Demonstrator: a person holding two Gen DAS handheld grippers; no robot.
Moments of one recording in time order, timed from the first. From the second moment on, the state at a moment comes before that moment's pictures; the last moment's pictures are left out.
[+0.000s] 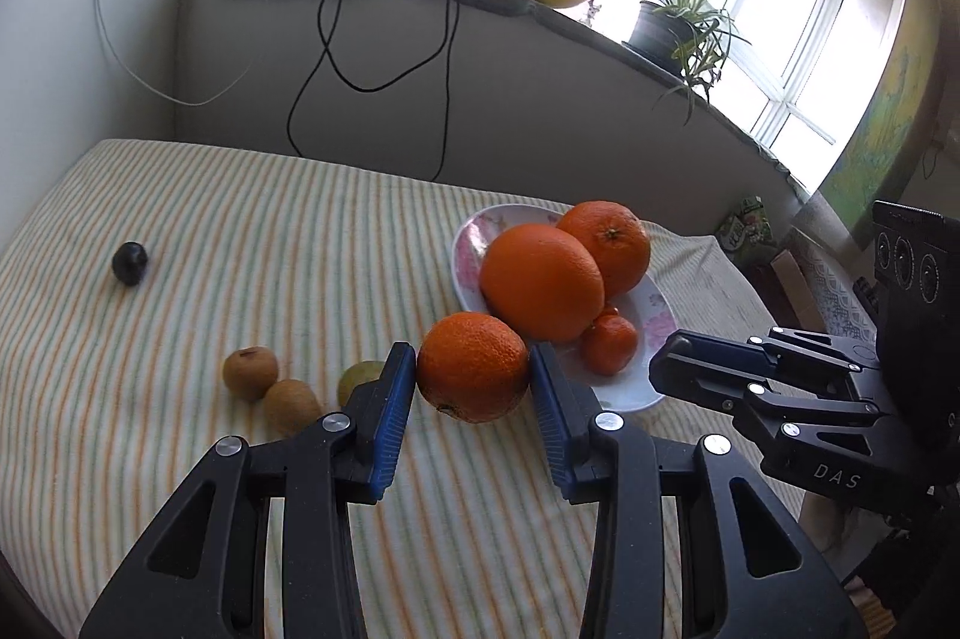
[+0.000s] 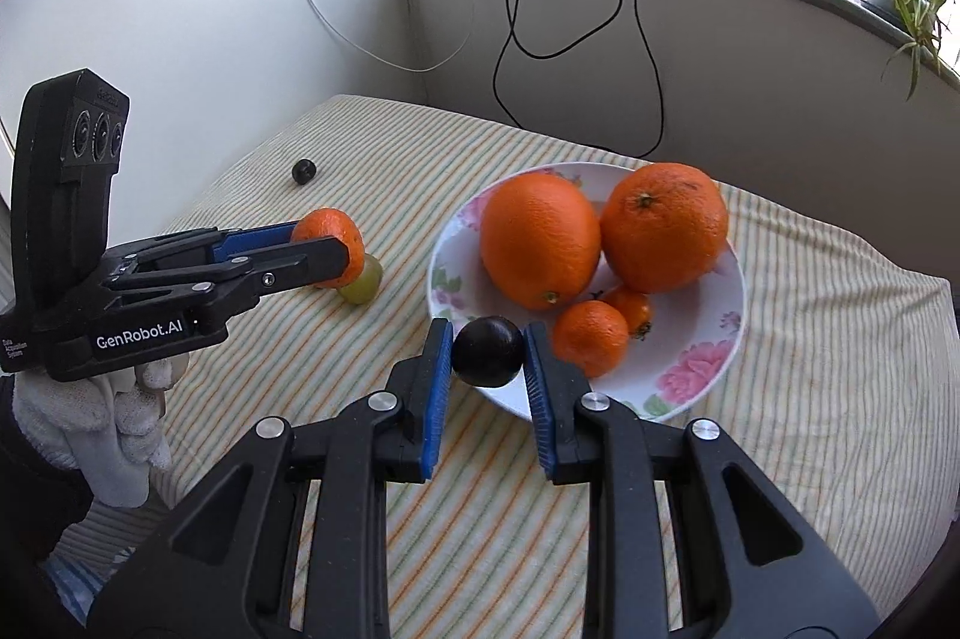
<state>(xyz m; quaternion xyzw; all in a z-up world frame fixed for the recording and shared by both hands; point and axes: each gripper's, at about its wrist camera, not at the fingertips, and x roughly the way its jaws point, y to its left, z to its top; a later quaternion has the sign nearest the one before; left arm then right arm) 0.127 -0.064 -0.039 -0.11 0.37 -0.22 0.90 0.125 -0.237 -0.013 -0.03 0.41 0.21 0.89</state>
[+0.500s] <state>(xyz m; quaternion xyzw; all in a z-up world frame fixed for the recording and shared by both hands) 0.135 -0.115 -0.041 -0.09 0.38 -0.25 0.89 0.142 -0.287 -0.016 -0.01 0.42 0.18 0.89</state>
